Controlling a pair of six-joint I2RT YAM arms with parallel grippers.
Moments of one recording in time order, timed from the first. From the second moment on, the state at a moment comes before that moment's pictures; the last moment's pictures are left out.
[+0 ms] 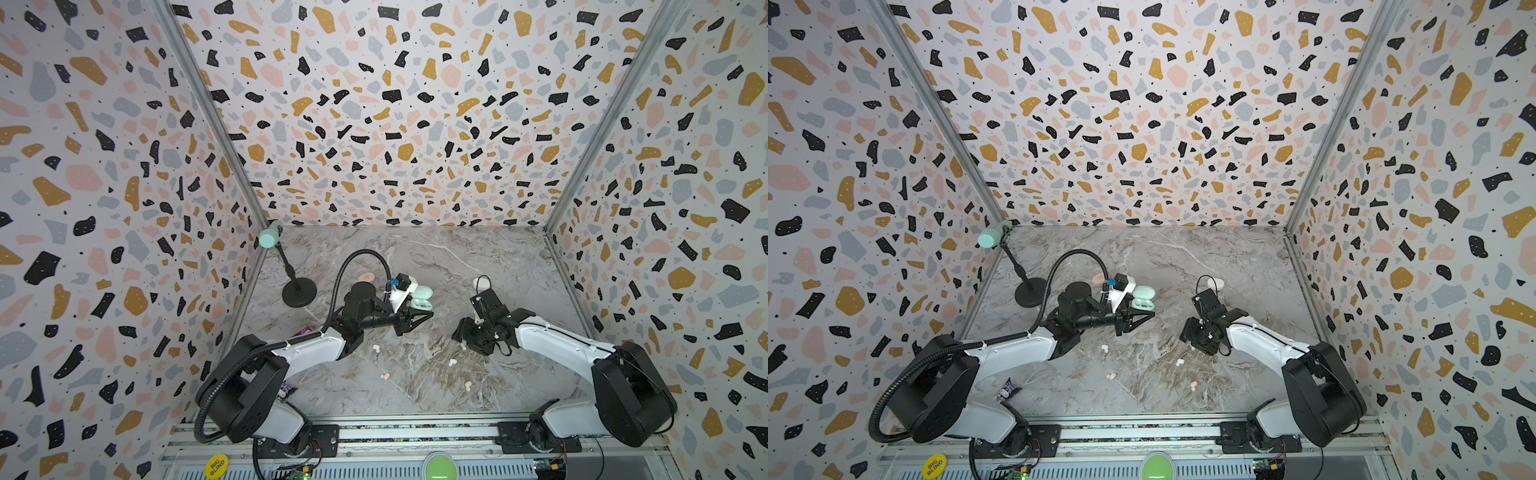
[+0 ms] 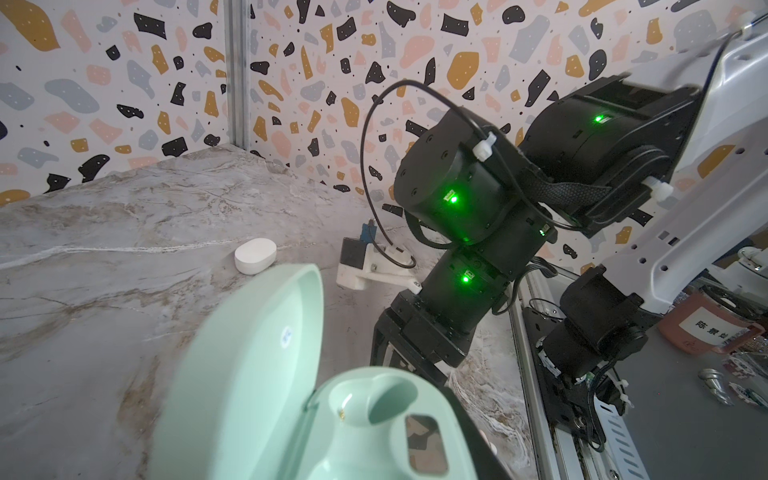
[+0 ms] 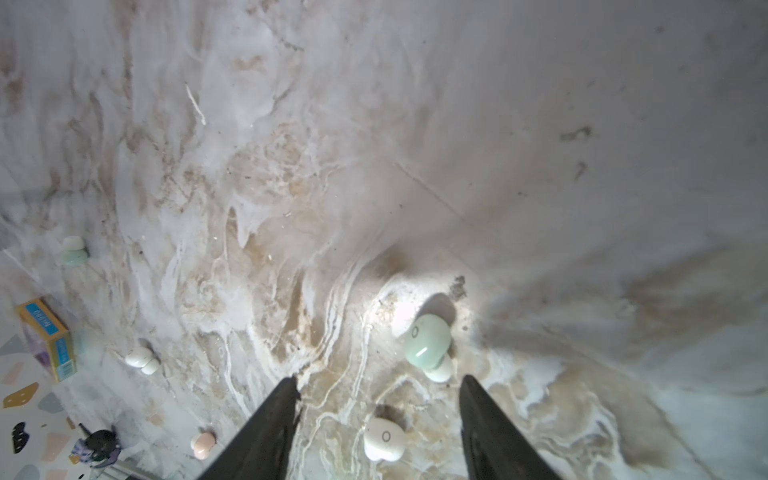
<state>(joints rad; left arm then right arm) -0.63 1.46 0.65 0.63 0.73 -0.14 0.52 1.41 0.74 -0.50 -0.20 0.88</state>
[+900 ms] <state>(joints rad) -0.63 1.46 0.65 0.63 0.72 -0.14 0.52 1.52 0.79 -0.56 -0.16 0.82</state>
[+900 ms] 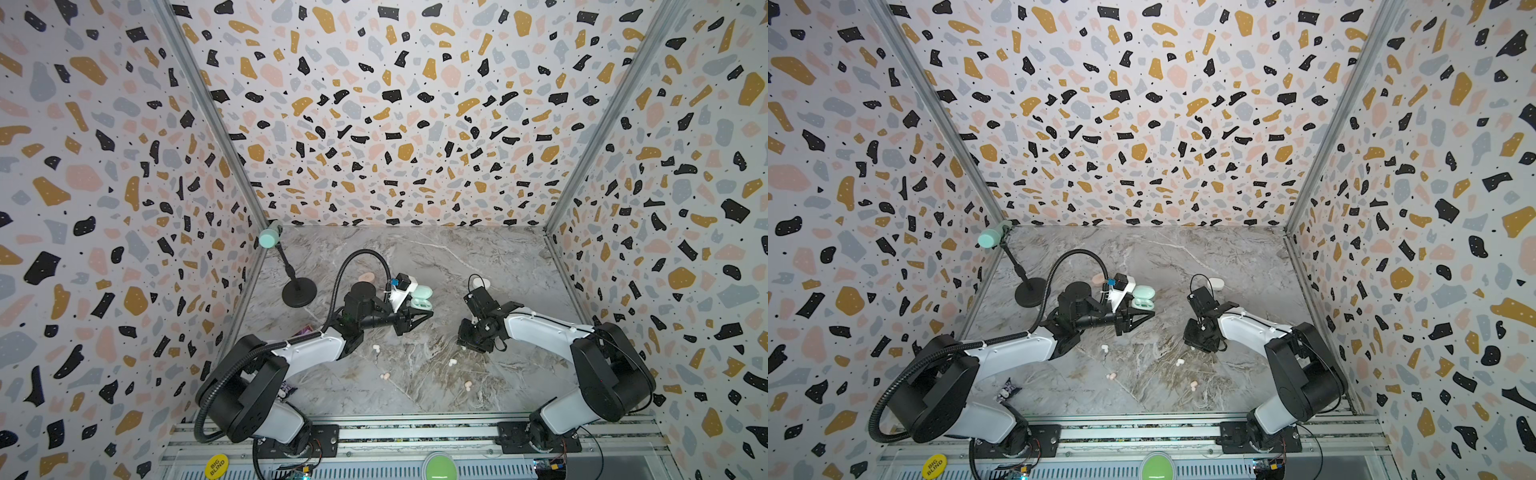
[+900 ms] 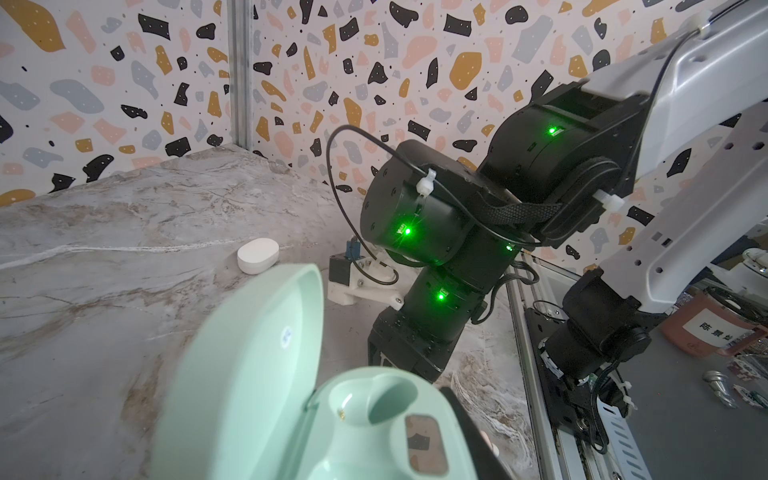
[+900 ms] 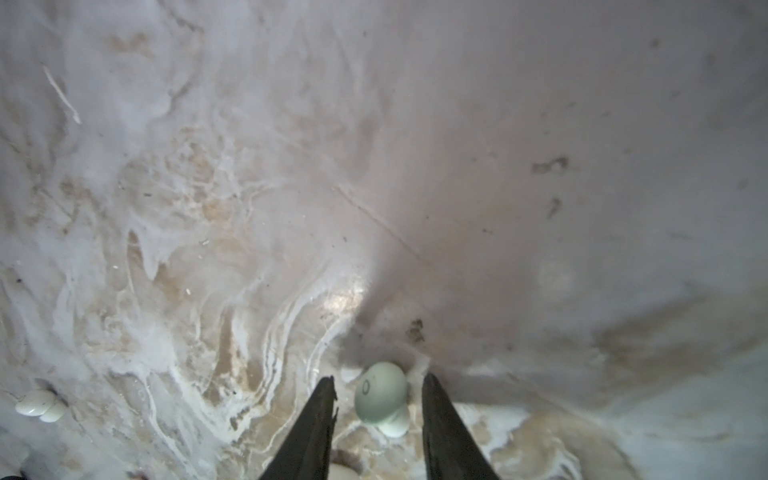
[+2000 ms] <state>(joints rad) -0.63 1.46 0.65 0.62 0.72 -0.14 0.52 1.60 0.87 -0.61 -0.14 0.76</state>
